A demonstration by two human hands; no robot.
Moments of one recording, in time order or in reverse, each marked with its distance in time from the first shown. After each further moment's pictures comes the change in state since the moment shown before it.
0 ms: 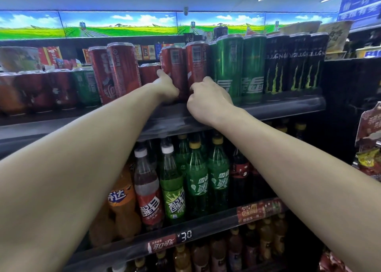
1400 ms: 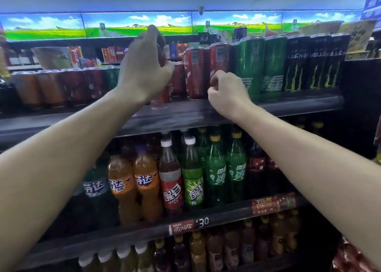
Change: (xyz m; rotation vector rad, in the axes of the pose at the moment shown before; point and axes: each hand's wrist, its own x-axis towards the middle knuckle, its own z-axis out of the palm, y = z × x) left_hand -0.093 -0.039 -0.090 0.097 0.554 0.533; right_hand -0.009 -0.009 -0.004 0.231 0.109 0.011
